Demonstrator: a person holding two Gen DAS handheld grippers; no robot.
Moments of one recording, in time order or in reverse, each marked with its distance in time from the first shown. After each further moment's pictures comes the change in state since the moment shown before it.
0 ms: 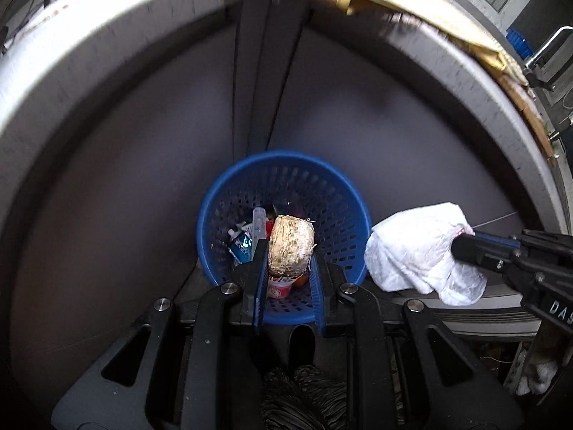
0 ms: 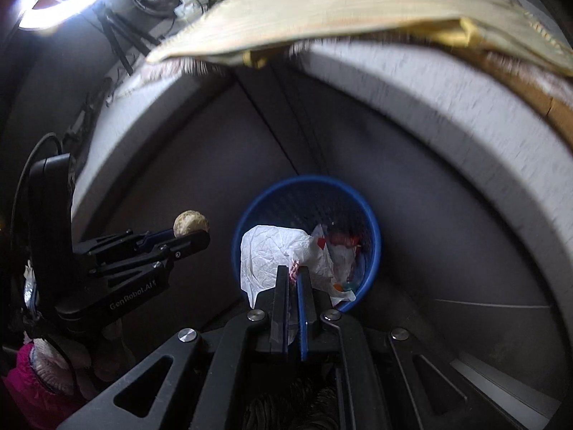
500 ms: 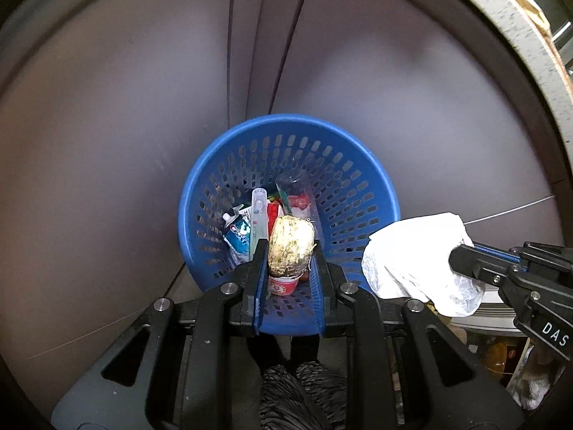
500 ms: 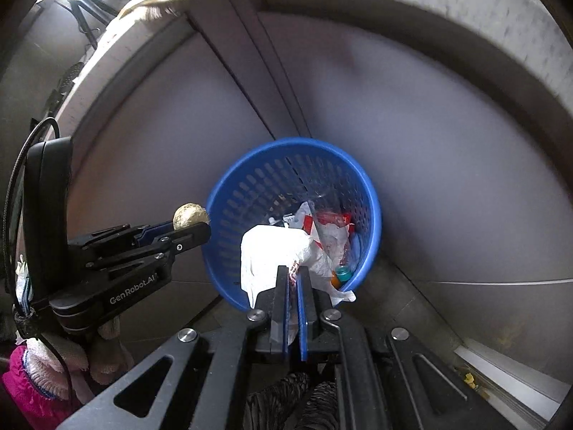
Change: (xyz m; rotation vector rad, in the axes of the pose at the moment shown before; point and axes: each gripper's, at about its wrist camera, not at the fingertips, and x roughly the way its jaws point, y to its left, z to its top) left arm 0.070 0.010 -0.006 0.000 0.061 0.001; right arm 0.065 -0.018 -0.023 0.054 0.046 -0.042
